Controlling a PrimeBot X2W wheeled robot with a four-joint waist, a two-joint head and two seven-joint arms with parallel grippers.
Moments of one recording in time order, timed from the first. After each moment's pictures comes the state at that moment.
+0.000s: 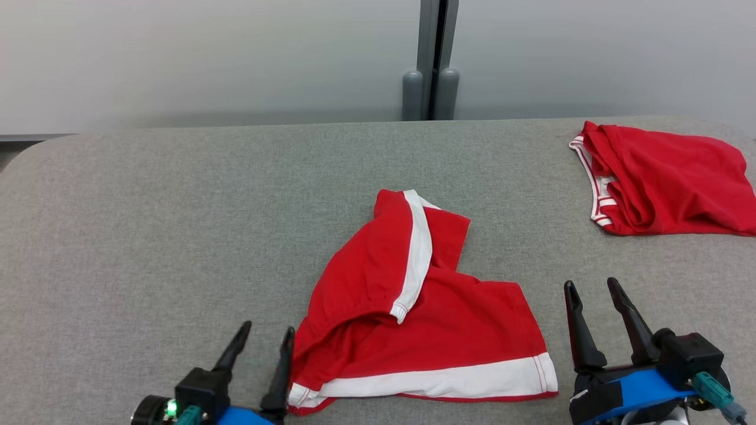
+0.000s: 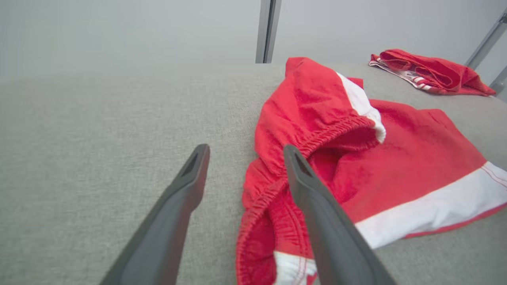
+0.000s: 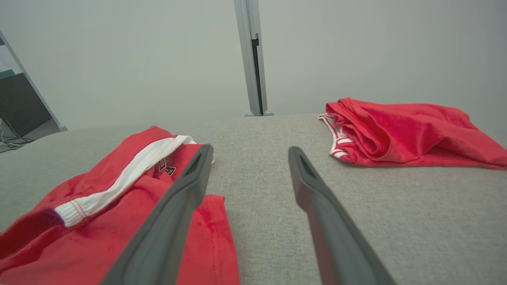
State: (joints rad) left arm 0.00 0.25 -0.44 0.22 -0.36 0.02 -0.15; right arm -0.05 -0.05 0.01 0.22 0.17 0.13 -0.26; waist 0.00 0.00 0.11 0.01
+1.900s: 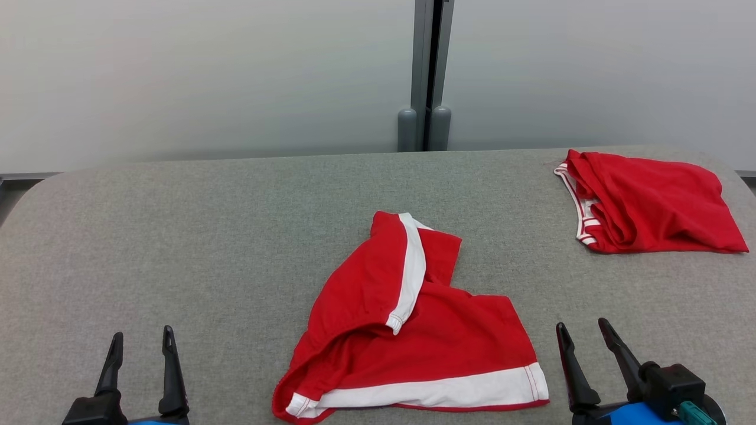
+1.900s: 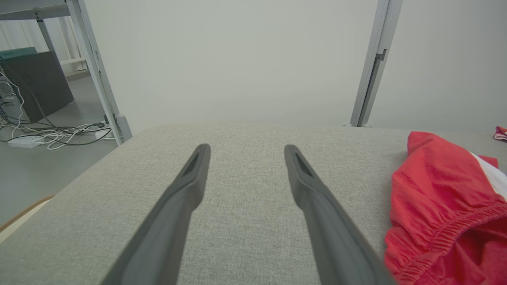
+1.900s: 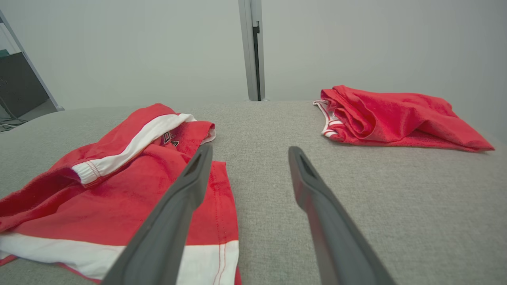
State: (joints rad) left arm 0.09 0.15 0.02 0.20 -0.16 0.00 -0.26; right arm 0.03 -0.05 0.02 0.25 0.13 0.13 -0.24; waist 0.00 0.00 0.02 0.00
